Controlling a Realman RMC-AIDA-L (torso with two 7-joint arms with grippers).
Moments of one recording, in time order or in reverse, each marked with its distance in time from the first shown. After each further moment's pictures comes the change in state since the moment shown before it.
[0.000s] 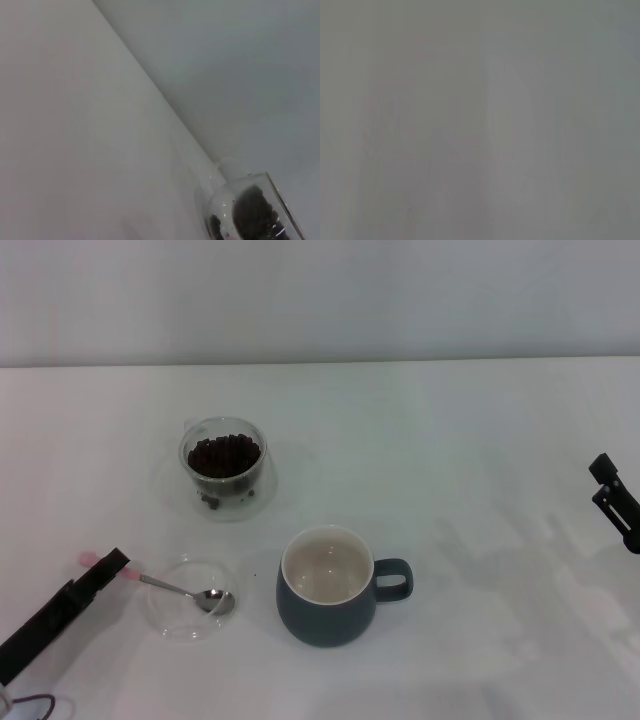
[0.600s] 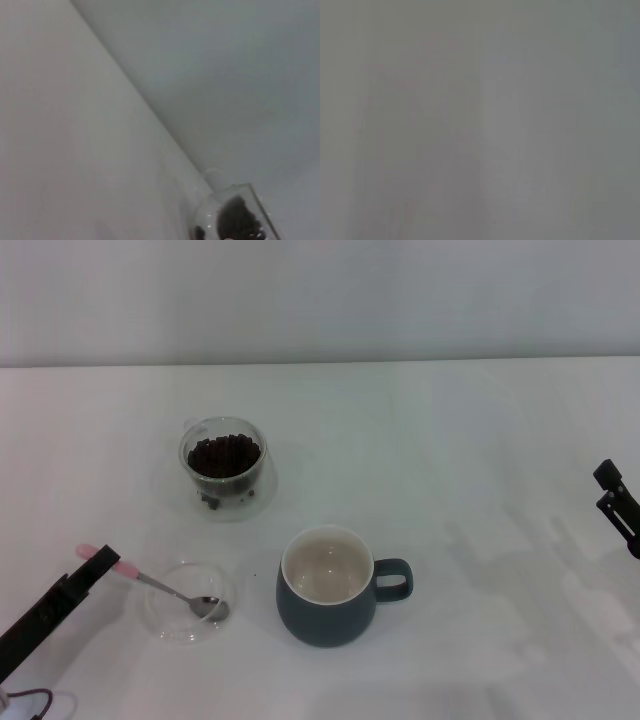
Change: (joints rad) left arm 0.012 -0.002 0.001 0.008 -0.024 -0.039 0.020; right arm -0.012 -0.001 0.000 0.000 0.000 0.004 0.008
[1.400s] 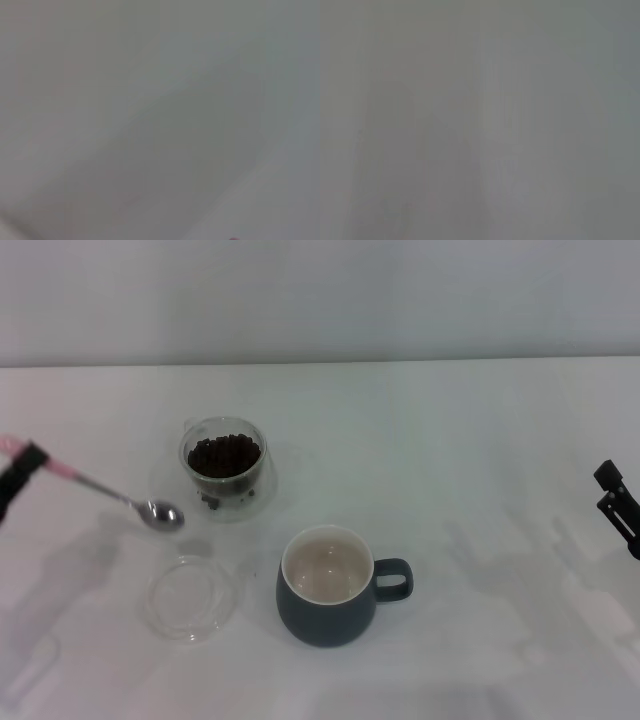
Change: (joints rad) left arm 0.041 0.062 0.000 0.134 -0.088 -0.329 0.075; right arm -0.002 0.000 0.000 0.002 0.000 -0.001 0.001
